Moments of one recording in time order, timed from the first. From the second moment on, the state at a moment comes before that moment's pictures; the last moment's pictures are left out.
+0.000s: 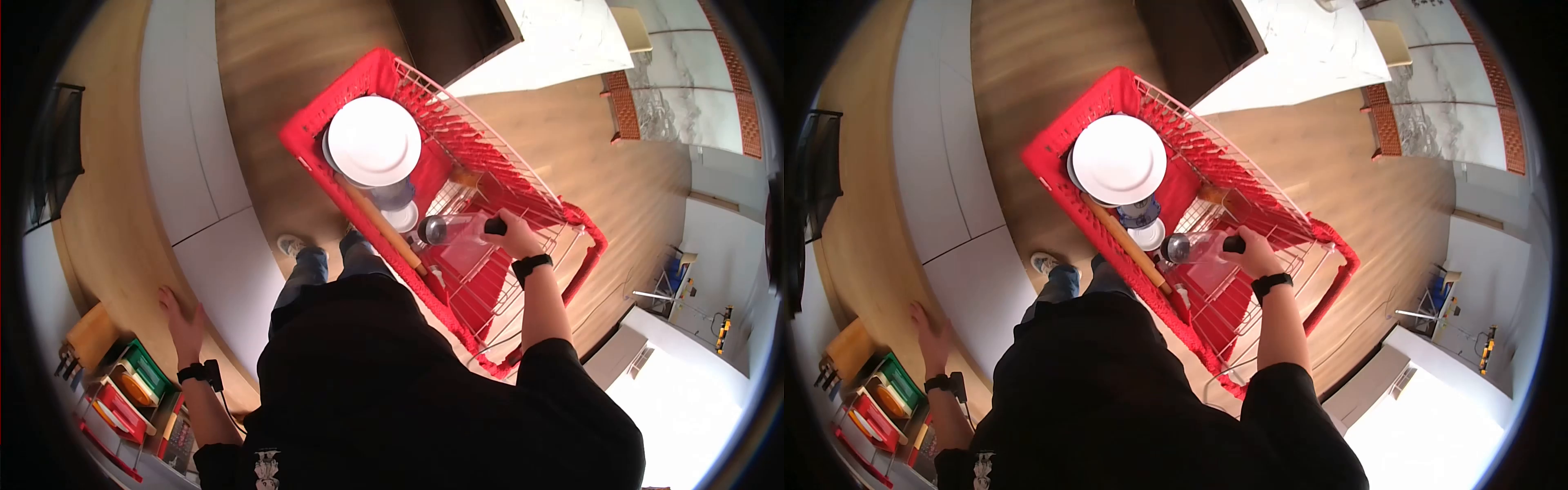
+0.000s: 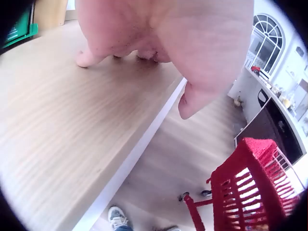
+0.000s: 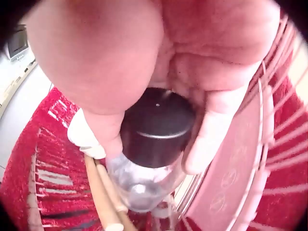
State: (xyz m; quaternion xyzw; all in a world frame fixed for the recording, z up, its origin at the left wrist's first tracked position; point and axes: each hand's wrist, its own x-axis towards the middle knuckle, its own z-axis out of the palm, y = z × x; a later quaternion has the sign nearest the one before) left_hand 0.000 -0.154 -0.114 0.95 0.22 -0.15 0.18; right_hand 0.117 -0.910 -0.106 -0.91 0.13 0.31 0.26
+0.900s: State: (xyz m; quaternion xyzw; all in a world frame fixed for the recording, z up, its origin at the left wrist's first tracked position) left_hand 0.091 -0.255 0.064 0.73 -0.05 0.11 0.67; right_hand 0.220 -0.434 0.130 -0.67 -0.42 0.23 0.57
